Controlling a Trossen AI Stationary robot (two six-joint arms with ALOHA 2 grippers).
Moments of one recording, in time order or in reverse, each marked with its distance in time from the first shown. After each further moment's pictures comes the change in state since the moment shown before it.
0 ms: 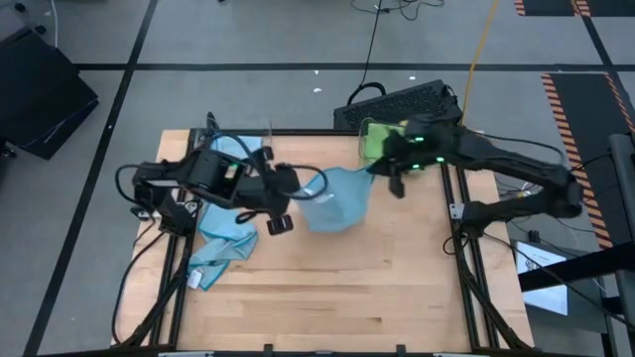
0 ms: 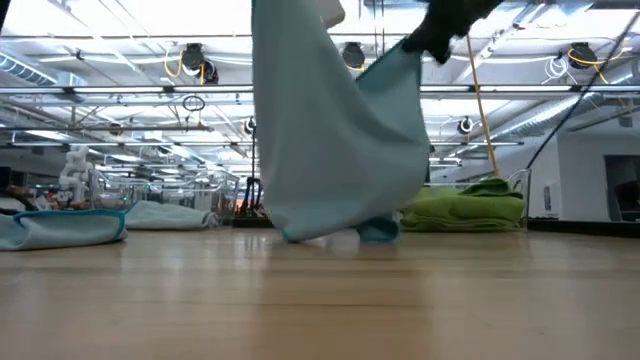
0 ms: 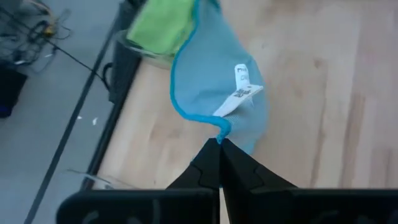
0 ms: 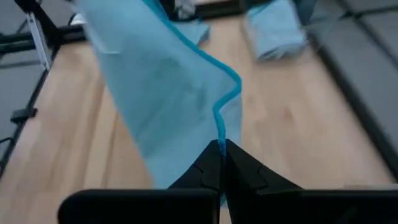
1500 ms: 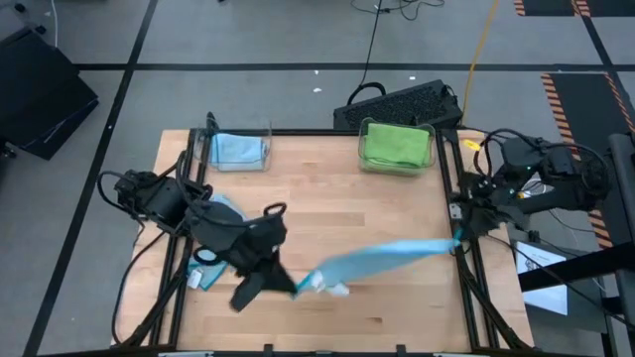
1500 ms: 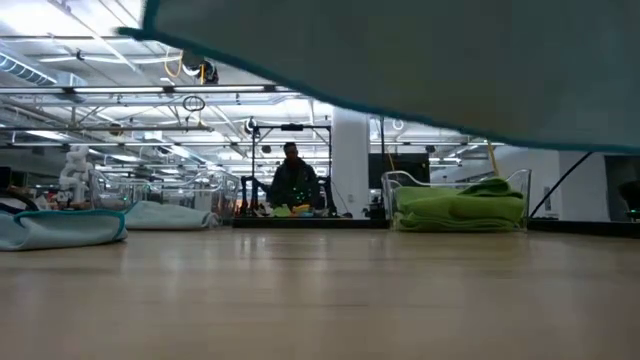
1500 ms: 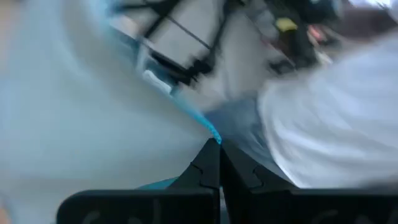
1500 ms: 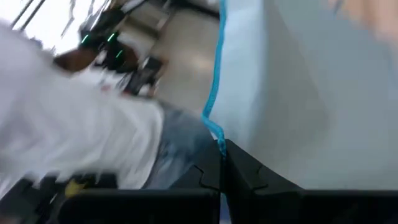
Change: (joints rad) left arm -0.246 -0.044 0.001 0.567 0.584 -0.534; right arm 0.447 -0.425 0.084 -0.220 -0.455 0.905
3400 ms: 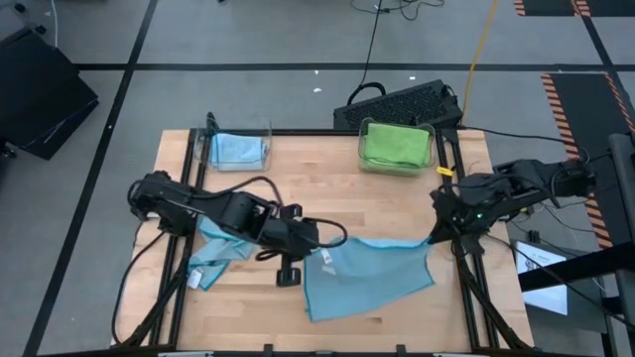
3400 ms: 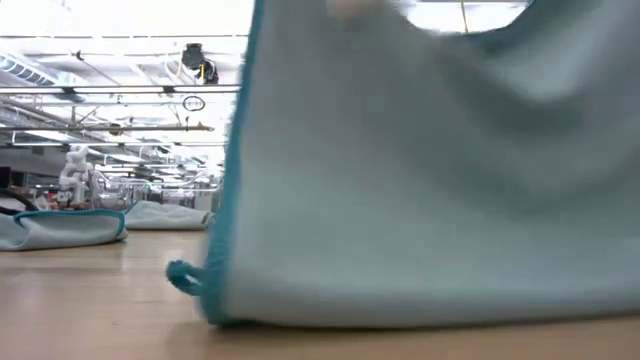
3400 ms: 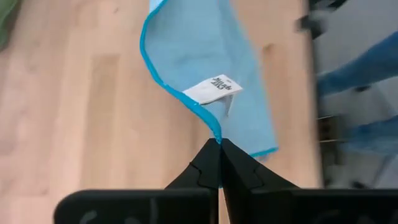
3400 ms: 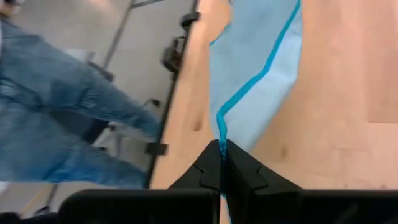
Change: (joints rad) left arm 0.154 0.027 -0.404 -0.147 -0.176 0.516; right arm 0.198 0.061 -0.155 -0.176 0.467 -0.468
